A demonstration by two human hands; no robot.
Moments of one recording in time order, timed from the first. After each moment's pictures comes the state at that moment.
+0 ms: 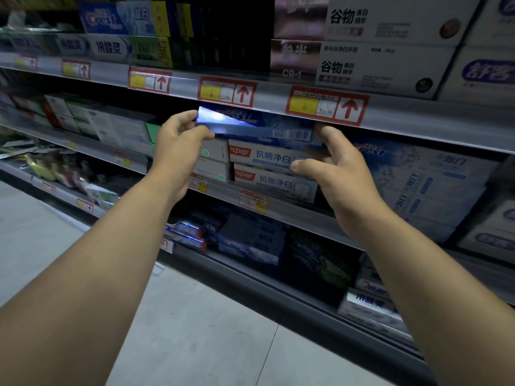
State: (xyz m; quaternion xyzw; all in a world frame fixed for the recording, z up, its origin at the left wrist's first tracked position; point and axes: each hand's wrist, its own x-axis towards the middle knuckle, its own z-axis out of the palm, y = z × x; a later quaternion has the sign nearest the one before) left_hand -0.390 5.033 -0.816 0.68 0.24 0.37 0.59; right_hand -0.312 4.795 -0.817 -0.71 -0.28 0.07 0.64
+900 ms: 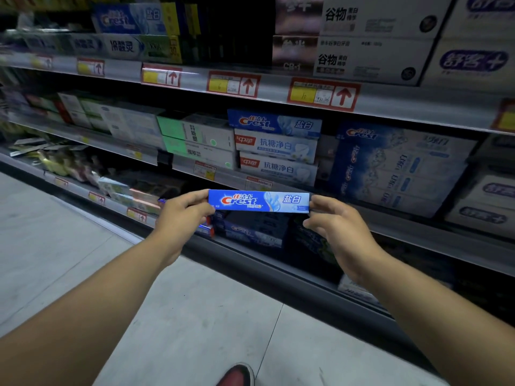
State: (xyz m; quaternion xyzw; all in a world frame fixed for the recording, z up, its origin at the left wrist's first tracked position) left_hand -0.479 5.010 -0.912 0.72 0.32 0.21 0.58; right_hand -0.360 4.755 -0.894 -0.71 -0.14 0.21 0.66
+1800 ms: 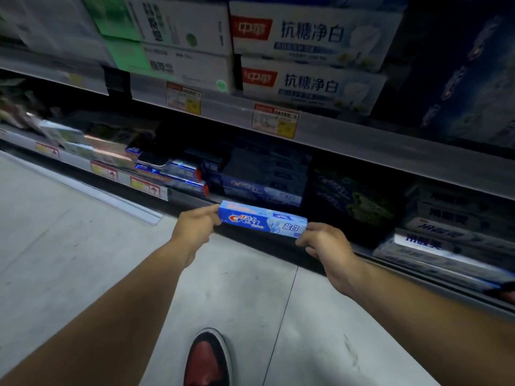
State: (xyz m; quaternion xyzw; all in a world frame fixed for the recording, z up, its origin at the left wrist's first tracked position) left_hand -0.426 5.058 -1.098 0.69 0.46 0.03 0.55; right_hand -0.333 4.827 -1.105 -0.73 0.08 0.32 0.60
